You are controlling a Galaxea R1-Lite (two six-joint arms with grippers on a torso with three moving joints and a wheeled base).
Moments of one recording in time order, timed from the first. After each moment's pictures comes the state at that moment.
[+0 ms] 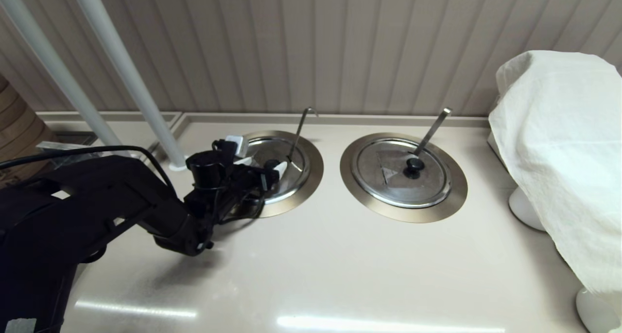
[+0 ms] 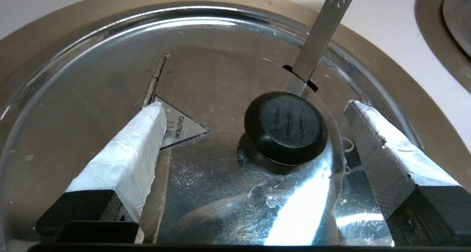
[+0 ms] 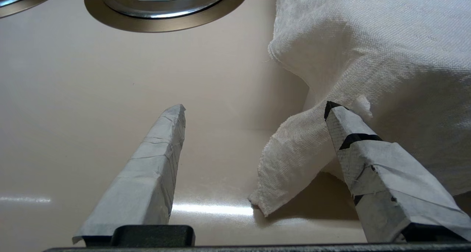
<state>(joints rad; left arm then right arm) -0.32 2.28 -1.09 -1.18 -0.07 -0.06 0.00 0.00 0.00 0.00 0.00 0.00</state>
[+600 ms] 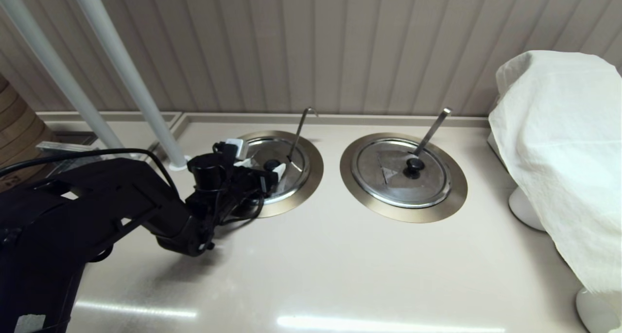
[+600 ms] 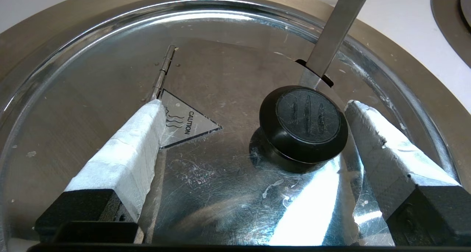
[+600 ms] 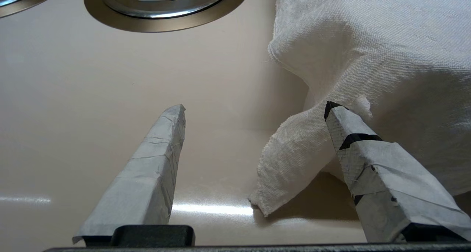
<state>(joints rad) -0.31 2.31 -1.11 -1.19 -0.07 -0.05 0.00 0.00 0.00 0.00 0.00 0.00</state>
